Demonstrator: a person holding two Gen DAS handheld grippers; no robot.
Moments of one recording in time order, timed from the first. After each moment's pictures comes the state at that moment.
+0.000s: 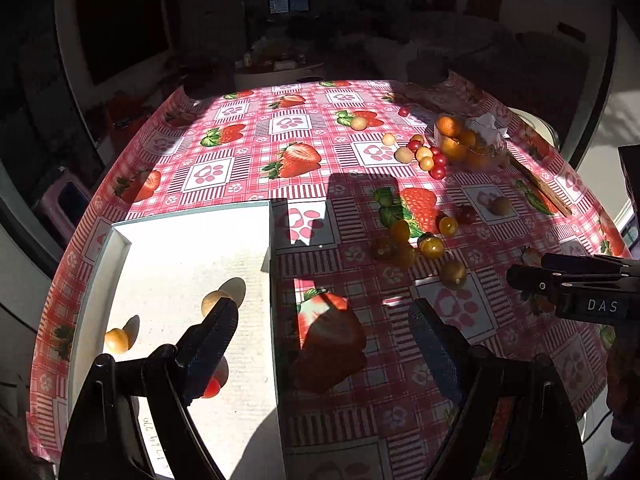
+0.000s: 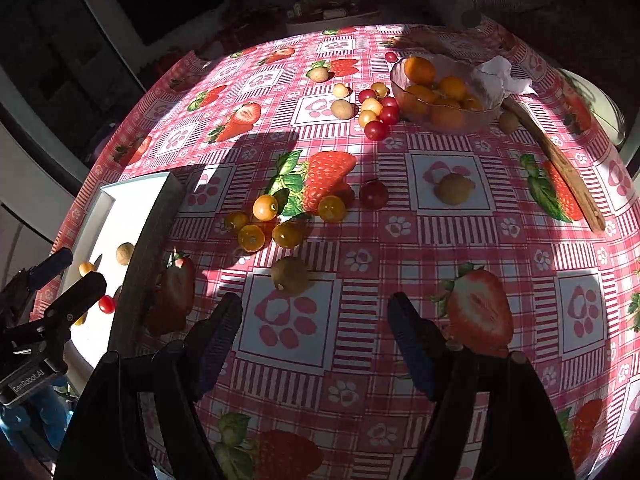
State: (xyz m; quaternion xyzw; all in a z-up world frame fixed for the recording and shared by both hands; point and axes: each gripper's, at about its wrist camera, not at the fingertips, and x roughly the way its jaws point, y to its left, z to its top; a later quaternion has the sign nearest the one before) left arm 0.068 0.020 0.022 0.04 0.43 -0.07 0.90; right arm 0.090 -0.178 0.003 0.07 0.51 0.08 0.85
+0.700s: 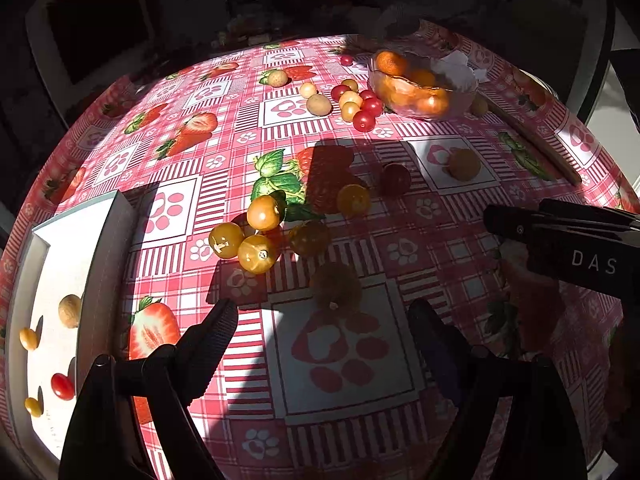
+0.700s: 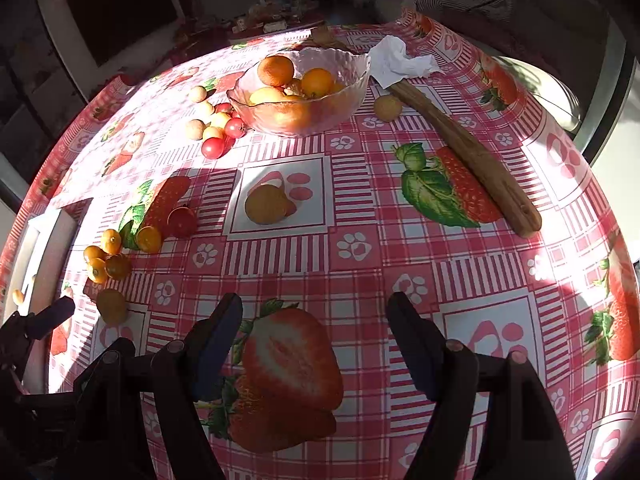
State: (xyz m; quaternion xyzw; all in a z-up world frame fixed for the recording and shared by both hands) left arm 0.101 -0.093 -0.037 0.07 0.47 -0.06 0.88; right arm 0.129 -0.255 -0.028 0.05 0.49 0.02 0.87
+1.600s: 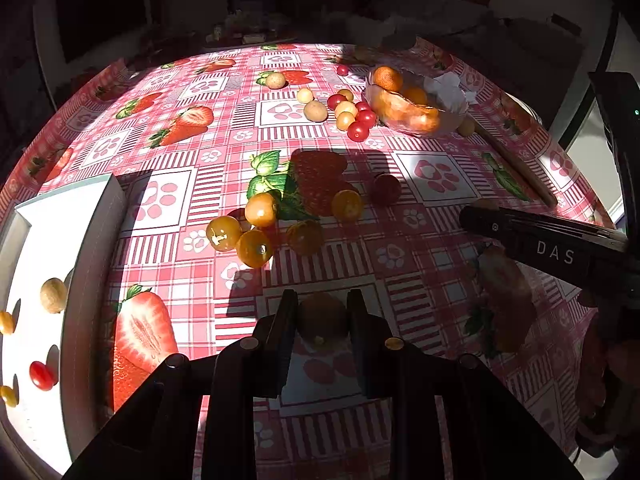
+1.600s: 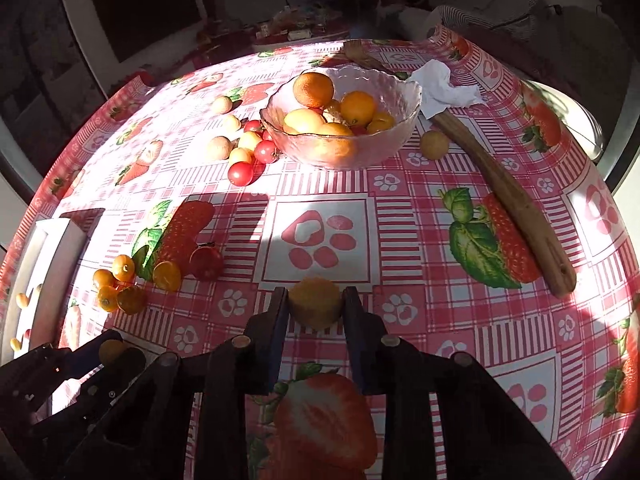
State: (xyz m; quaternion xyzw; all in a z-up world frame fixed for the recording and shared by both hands) left arm 0.091 -0.071 -0.029 0.01 0.47 -0.10 0.88; right arm 0.139 -0.241 -0.024 0.05 0.48 0.06 0.87
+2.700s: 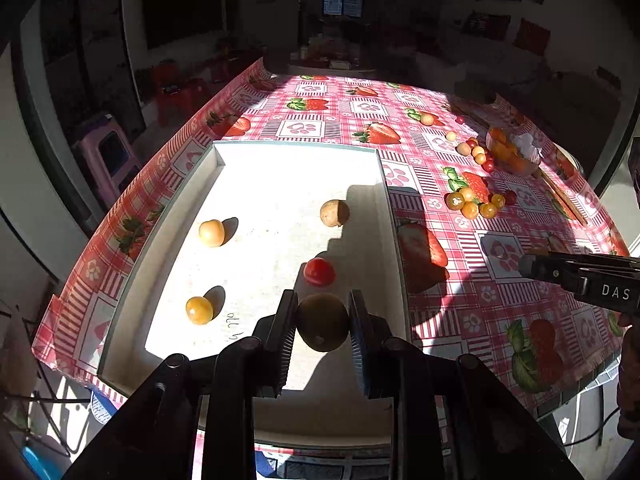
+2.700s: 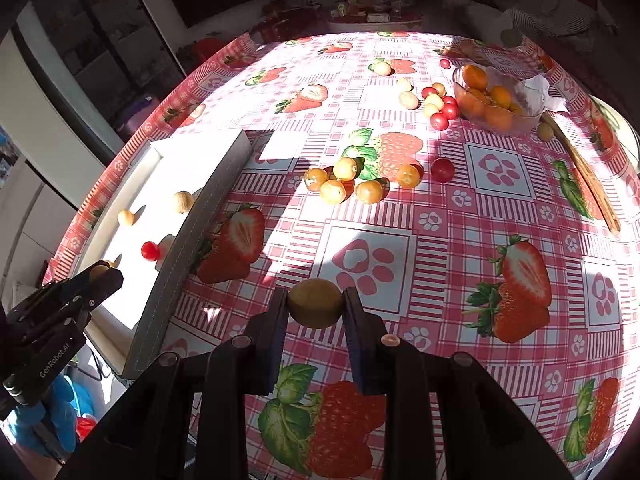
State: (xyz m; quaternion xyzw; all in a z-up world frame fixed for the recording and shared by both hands) left arm -0.016 0.127 0.012 -0.03 0.42 0.01 0.91; right arm 0.042 -0.089 0.014 0.02 0.50 0.18 0.85
